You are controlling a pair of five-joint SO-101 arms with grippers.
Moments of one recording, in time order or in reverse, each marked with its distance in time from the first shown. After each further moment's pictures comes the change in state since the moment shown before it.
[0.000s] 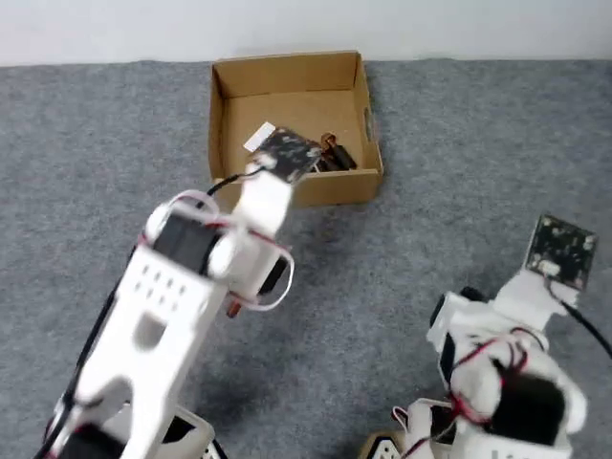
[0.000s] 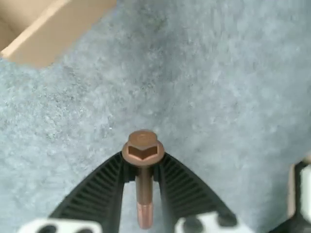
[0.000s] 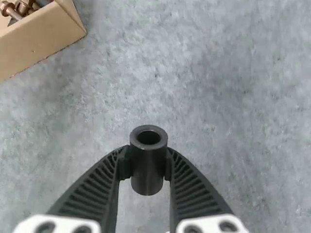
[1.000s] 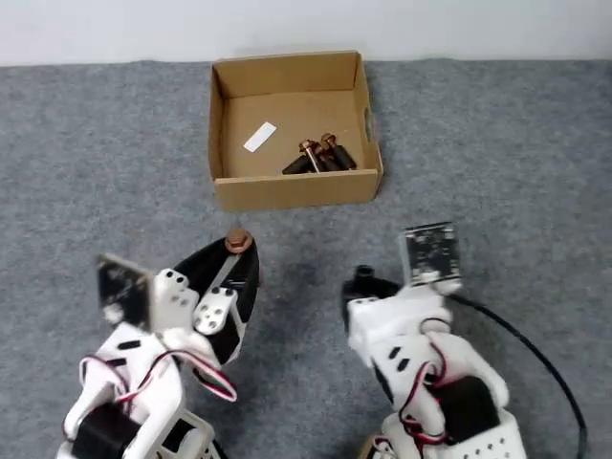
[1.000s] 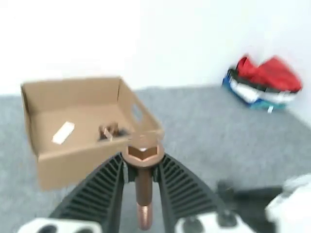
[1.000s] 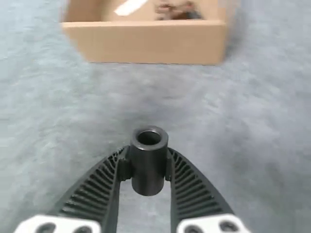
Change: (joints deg) left arm -0.1 -66.5 48.0 -38.9 15.5; right arm -34.9 -11.1 25.2 -28.0 1.1
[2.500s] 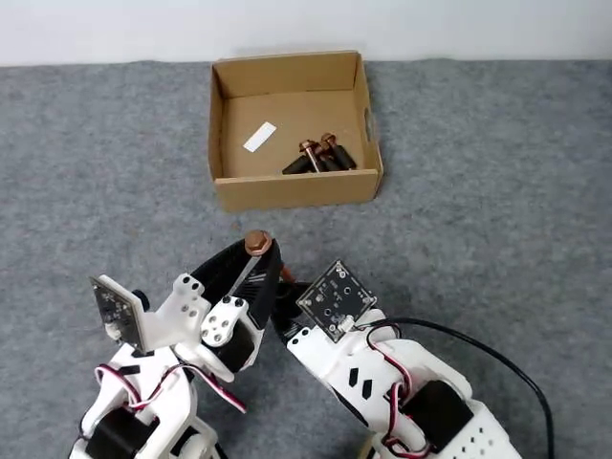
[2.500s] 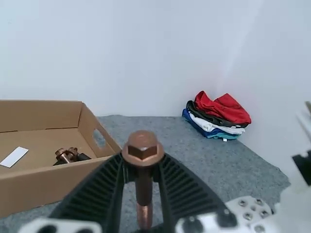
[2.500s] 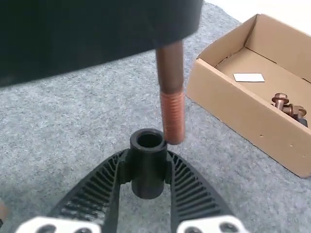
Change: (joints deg) left arm 6.1 -7.6 9.7 -10.3 6.4; right arm -19.2 0.1 4.4 -14.8 18.4
